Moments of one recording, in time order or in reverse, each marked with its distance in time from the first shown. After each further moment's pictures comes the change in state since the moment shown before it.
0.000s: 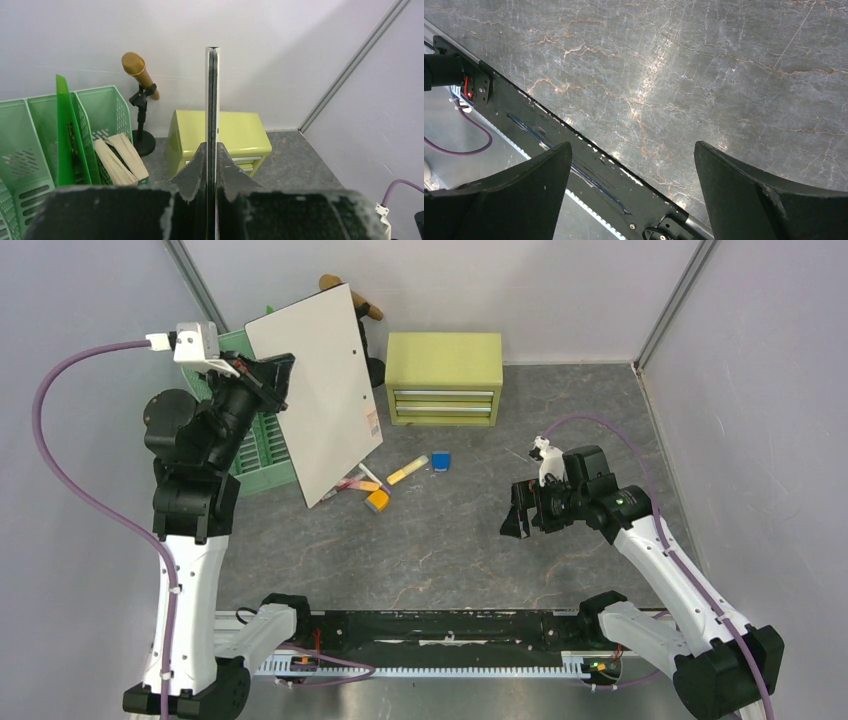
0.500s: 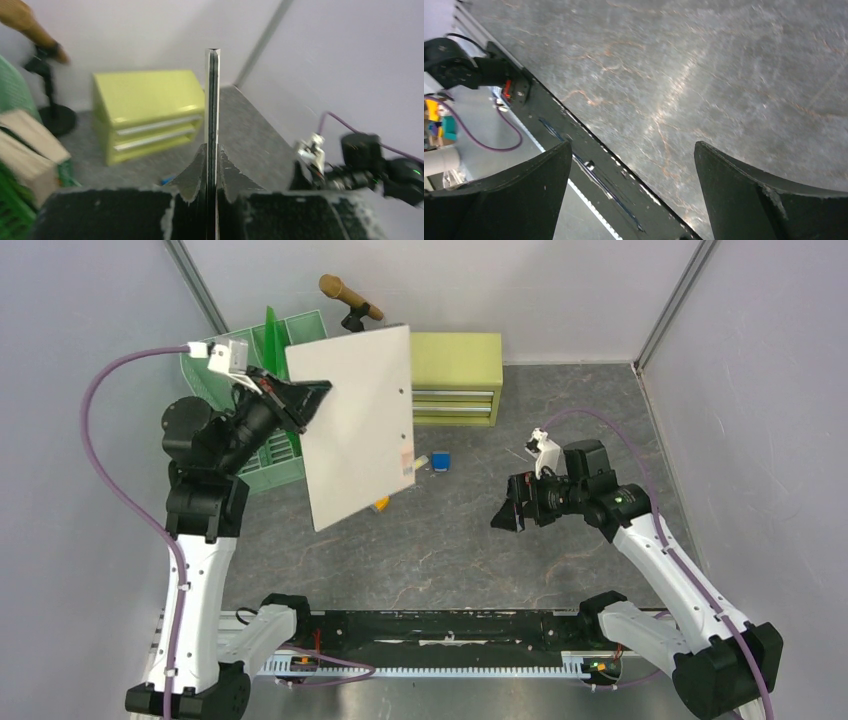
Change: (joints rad) left arm 0.000 -0.024 -0.087 0.033 0.256 -0.061; right arm 0.000 0.012 0.003 0.094 -0.110 0.021
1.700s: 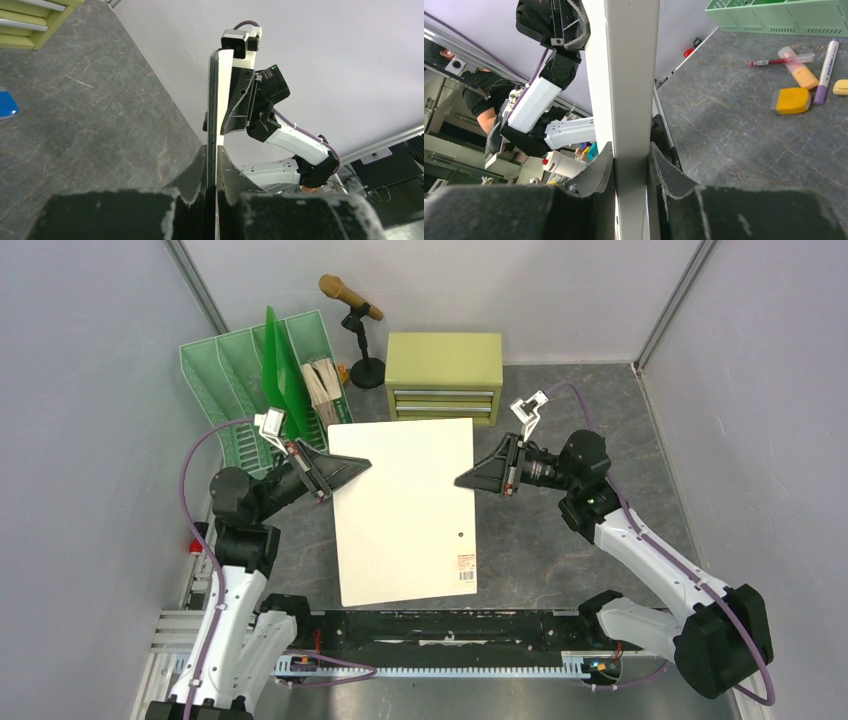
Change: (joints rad) left arm 0.002 -0.242 -0.675 0.536 0.419 -0.718; right arm 0.114 0.102 -0.120 1.164 -0.343 0.710
